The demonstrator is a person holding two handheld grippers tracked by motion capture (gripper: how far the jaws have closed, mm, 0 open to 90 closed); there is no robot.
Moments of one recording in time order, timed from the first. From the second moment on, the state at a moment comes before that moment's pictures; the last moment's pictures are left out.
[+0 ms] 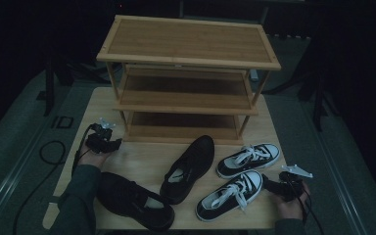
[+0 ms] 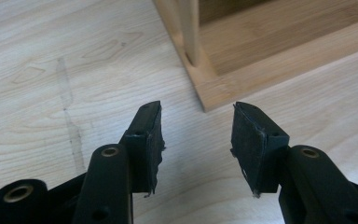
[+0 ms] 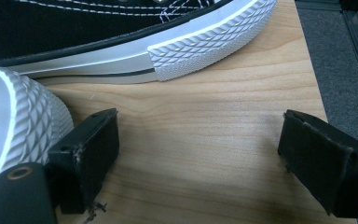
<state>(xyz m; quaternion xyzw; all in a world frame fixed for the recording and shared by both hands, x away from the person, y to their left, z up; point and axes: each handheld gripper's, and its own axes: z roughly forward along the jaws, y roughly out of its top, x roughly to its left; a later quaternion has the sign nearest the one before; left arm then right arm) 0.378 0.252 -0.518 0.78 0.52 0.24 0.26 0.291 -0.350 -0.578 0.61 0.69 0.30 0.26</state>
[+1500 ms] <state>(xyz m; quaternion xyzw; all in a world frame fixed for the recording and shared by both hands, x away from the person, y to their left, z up) 0.342 0.257 -0.488 0.78 0.51 0.17 0.32 0.291 -0.350 -0.578 0.61 0.69 0.30 0.26</state>
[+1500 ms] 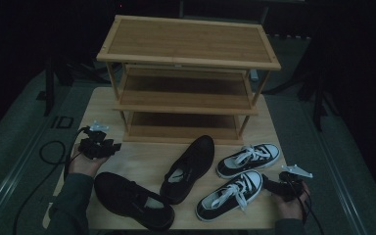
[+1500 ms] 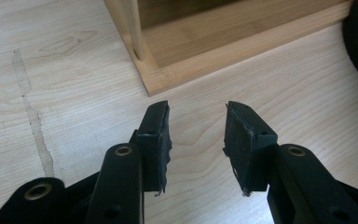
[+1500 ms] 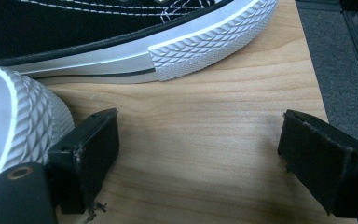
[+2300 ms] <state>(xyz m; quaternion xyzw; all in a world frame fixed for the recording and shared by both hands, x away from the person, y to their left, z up) 0.320 0.253 -0.477 0.79 0.48 0.16 0.33 0.291 -0.350 -0.578 0.61 0.69 0.30 0.26</state>
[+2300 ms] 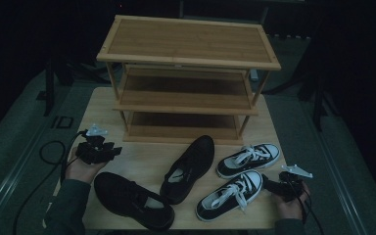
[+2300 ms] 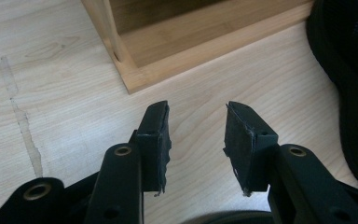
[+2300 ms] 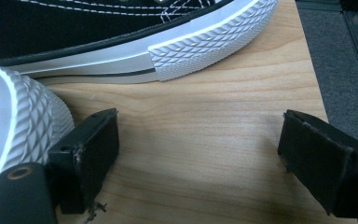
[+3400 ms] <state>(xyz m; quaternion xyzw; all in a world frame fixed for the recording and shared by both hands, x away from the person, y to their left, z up) 0.296 0.249 -0.473 0.81 0.46 0.14 0.34 0.291 -0.350 -0.578 0.61 0.69 0.30 0.26</state>
